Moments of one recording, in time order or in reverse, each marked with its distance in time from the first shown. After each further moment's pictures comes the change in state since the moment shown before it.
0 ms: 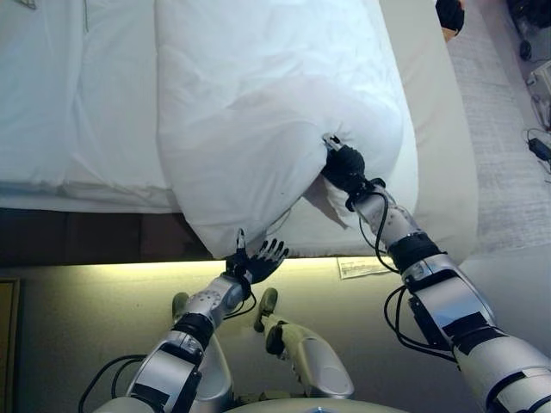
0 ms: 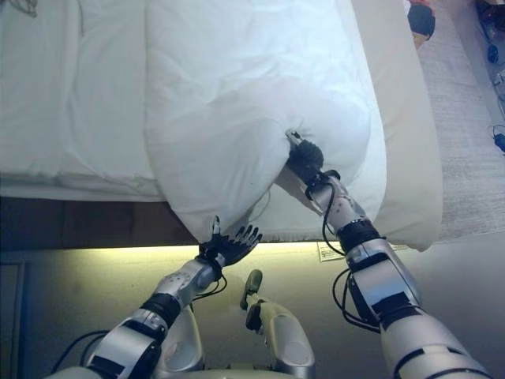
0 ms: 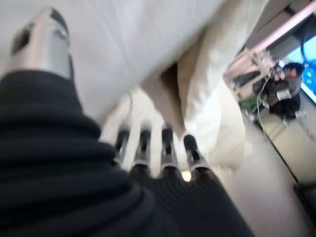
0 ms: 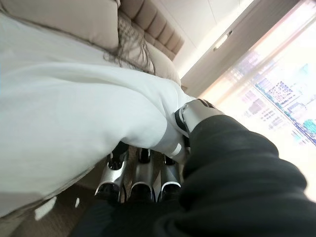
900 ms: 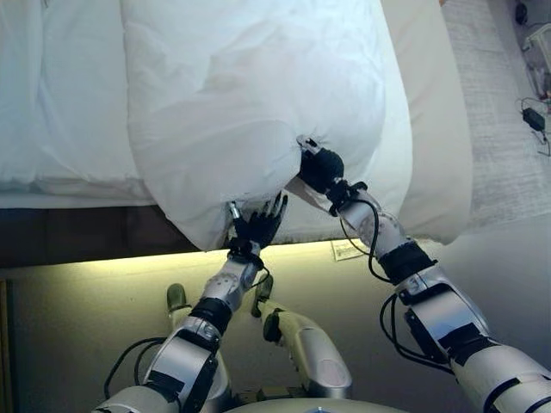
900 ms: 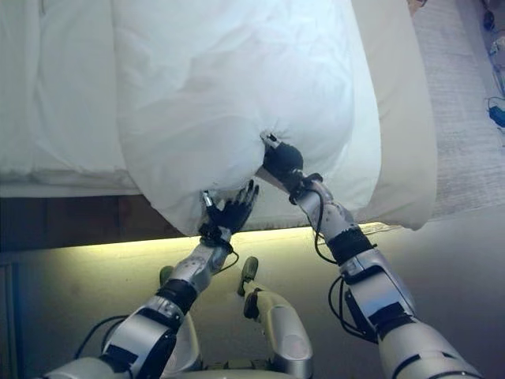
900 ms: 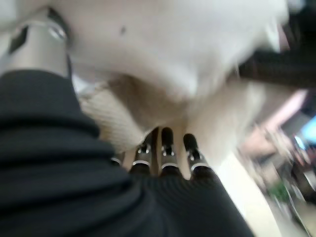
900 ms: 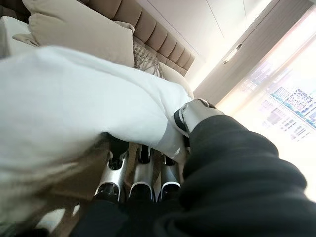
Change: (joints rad) left arm -0.088 -0.122 0.067 -0.120 -0.019 -0.294 -0.492; right arm 0.103 0.019 0.024 -0.201 -0.035 0.054 0.017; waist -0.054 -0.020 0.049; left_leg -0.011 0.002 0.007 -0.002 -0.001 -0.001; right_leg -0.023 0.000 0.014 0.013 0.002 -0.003
